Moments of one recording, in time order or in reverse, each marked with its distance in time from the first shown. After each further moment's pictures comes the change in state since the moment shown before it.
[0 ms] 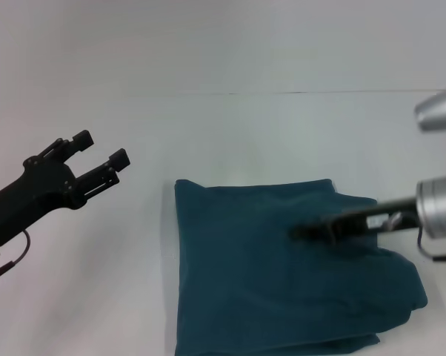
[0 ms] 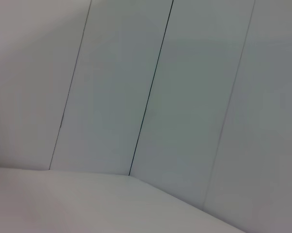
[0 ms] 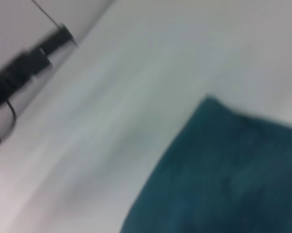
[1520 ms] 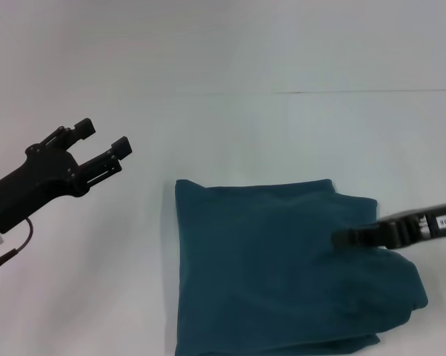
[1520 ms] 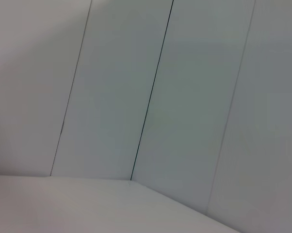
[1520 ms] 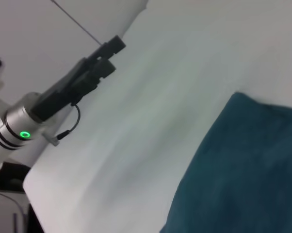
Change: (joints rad) left arm -0.028 0.002 -0.003 0.002 -0.005 -0.020 -0.001; right arm -0.053 -0.016 0.181 -0.234 -0.031 -0.366 0.172
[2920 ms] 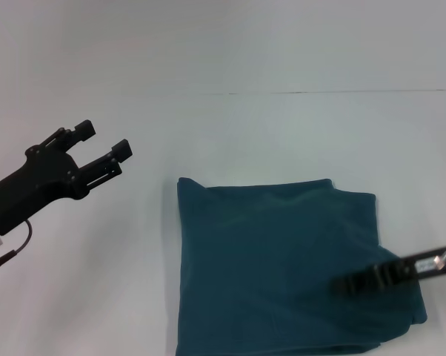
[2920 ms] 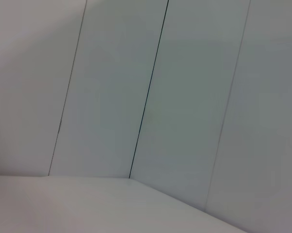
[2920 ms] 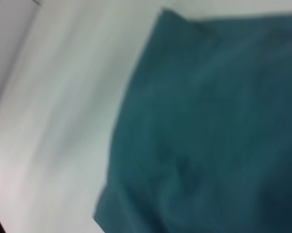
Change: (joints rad) left arm 0.004 0.002 0.004 0.004 0.005 0.006 0.011; right arm 0.022 0.009 -0.014 0.251 -0.152 0.147 -0.053
